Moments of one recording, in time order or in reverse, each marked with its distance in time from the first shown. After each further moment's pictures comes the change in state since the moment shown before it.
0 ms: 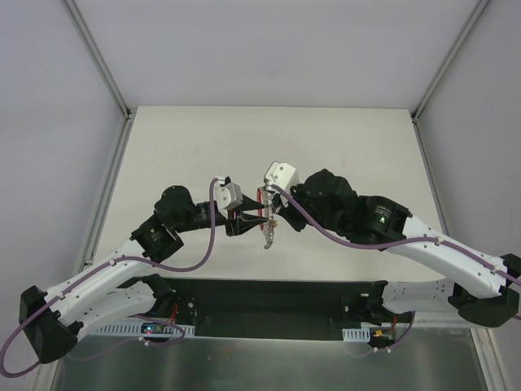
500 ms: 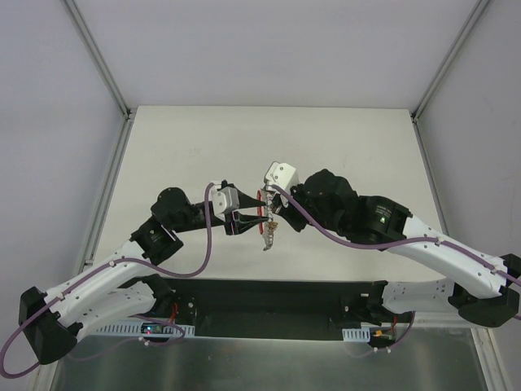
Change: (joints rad) left arm 0.000 -0.007 -0.029 0.103 0.029 0.045; right arm 0.000 -0.001 0.000 0.000 -0.005 0.000
